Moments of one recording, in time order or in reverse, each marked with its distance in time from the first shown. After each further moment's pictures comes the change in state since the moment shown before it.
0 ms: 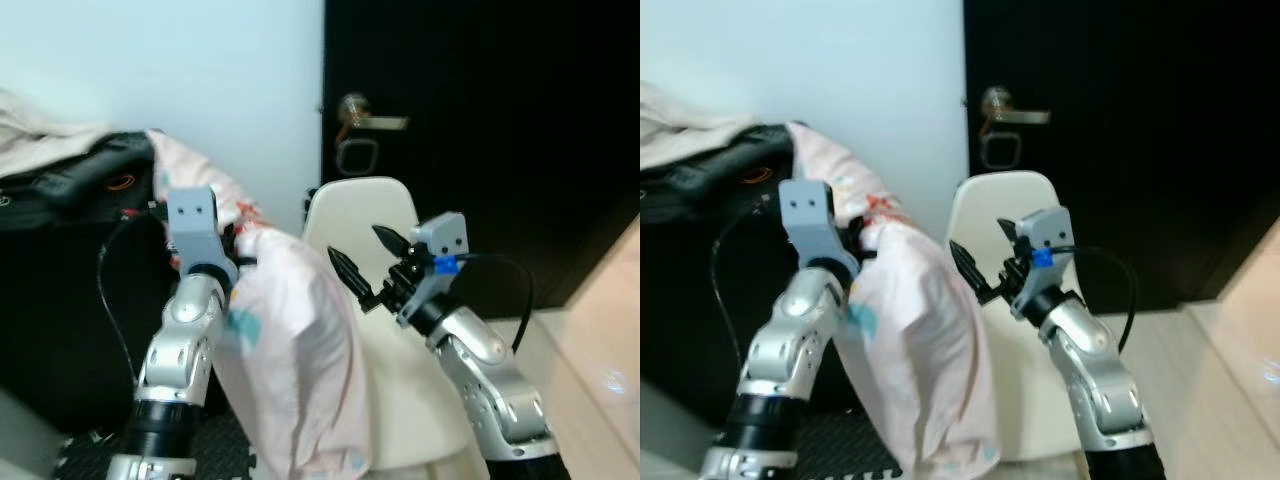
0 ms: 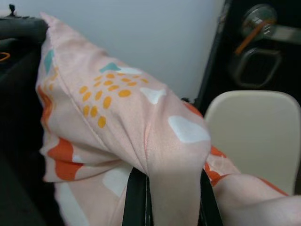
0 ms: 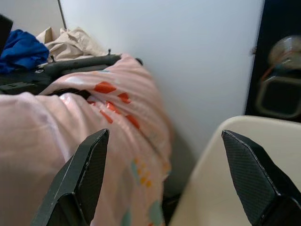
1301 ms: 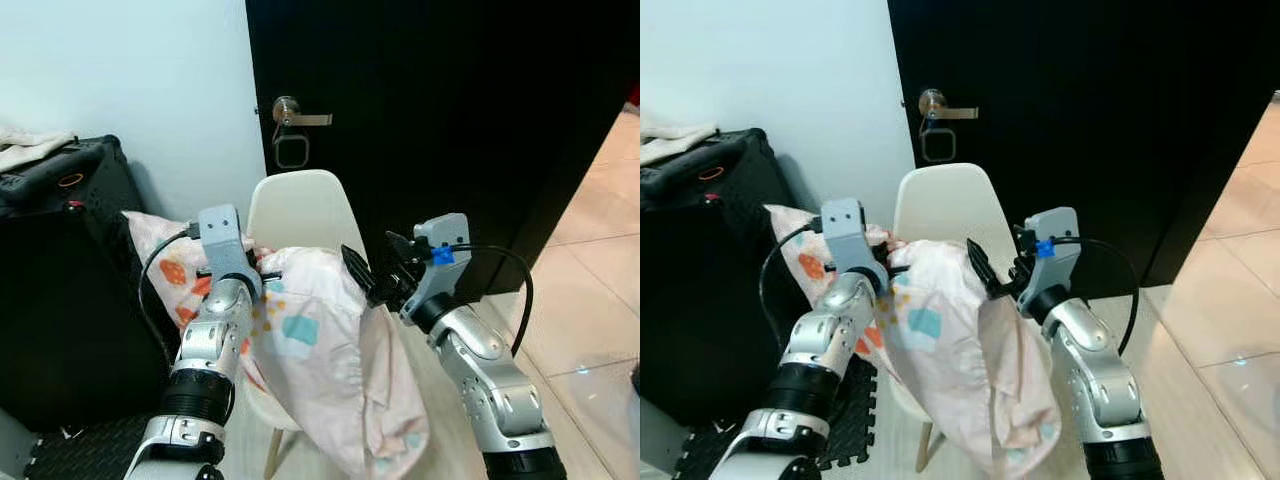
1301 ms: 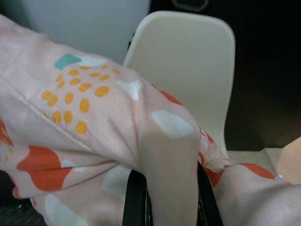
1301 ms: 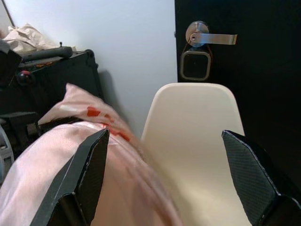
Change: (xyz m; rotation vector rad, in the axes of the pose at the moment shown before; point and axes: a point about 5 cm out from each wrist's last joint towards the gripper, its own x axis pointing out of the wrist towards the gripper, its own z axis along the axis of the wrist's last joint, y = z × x) left arm 0.022 -0.023 -0.037 -0.110 0.242 0.004; right arm 0.002 -0.009 -0.011 0.025 0.071 -0.104
